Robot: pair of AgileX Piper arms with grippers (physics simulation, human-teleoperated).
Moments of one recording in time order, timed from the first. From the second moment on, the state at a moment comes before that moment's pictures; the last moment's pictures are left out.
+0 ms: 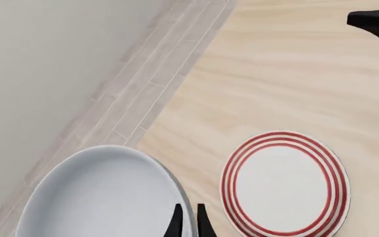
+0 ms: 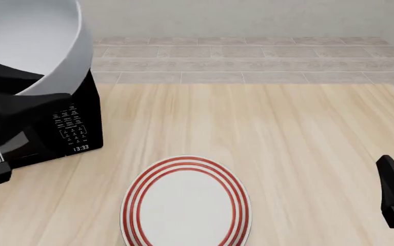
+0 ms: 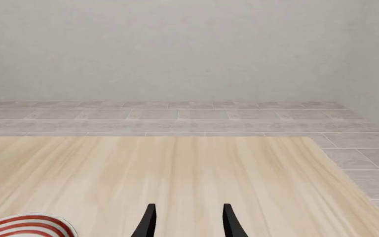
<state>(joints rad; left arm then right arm) -0.67 0.66 -0.87 0.65 0.56 0.00 0.03 -0.01 -0.01 0.00</state>
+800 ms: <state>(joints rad) -0.95 0.73 -0.85 0.63 0.51 0.00 0.03 -0.01 -0.01 0.00</state>
